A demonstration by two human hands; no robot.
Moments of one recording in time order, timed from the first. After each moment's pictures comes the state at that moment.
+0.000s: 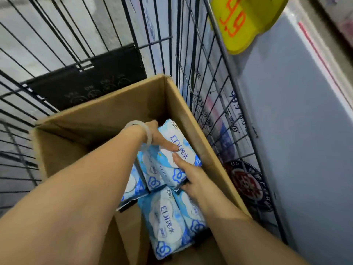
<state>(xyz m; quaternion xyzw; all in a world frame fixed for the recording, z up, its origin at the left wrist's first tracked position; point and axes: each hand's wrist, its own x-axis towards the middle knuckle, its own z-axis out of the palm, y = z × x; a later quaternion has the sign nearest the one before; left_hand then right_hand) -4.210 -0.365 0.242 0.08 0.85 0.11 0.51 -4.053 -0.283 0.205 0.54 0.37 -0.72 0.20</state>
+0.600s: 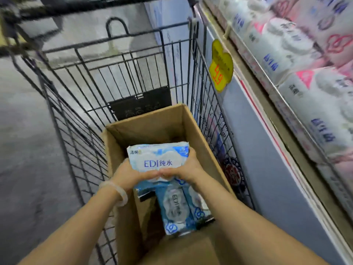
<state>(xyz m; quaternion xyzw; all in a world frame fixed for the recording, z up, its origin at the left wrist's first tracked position) -4.048 -0.496 0.370 -0.02 0.81 0.50 0.31 -4.015 -0.311 0.372 0.27 0.71 -0.62 0.20</state>
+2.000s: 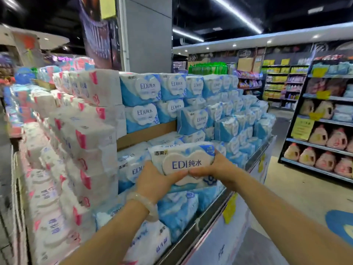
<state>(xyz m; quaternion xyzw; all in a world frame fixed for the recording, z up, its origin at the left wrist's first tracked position) -3.831 0.066 0.716 0.34 0.73 0.59 0.10 -3.718 0.226 0.738 0.22 0.74 -0.60 -0.20</state>
